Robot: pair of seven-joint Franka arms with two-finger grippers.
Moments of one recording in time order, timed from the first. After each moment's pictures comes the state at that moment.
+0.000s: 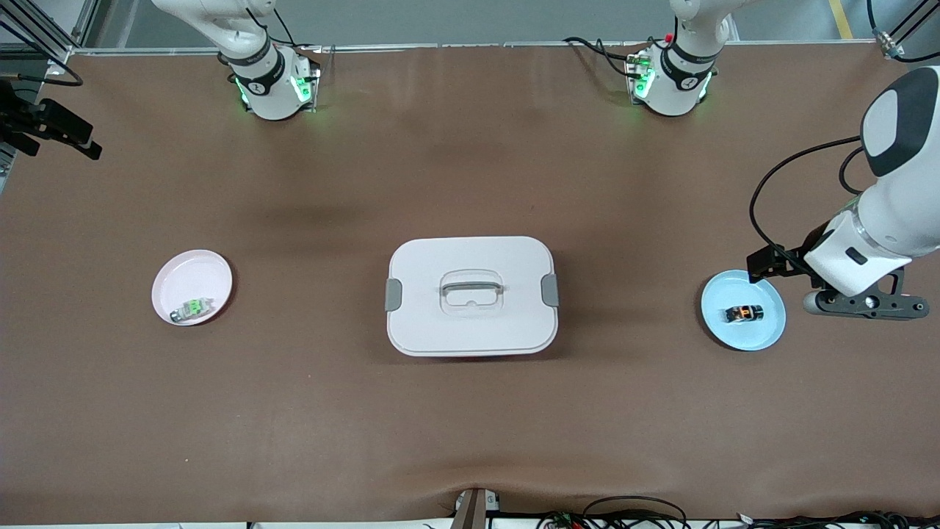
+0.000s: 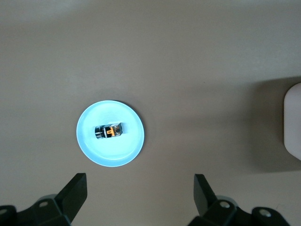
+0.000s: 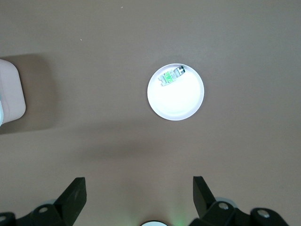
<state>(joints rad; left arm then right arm) 0.38 0.29 -0.57 -1.49 0.19 1.74 -0.10 -0.07 -0.20 -0.02 -1.74 0.02 1.52 0.00</state>
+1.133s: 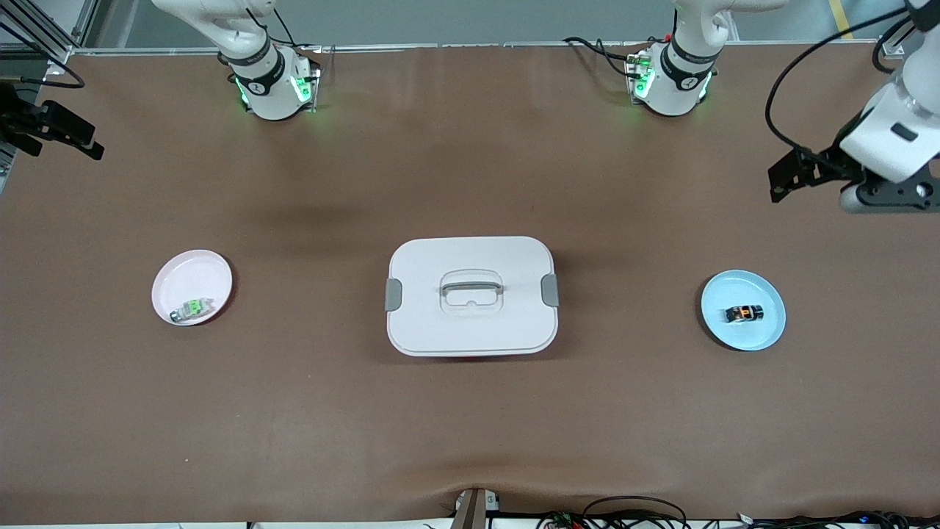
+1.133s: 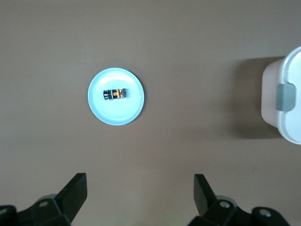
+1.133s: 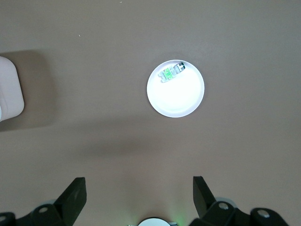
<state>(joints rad) -0.10 -0.03 -0.05 -1.58 0.04 1.55 -0.11 -0.07 -0.19 -0.02 -1.74 0.02 1.51 0.00</state>
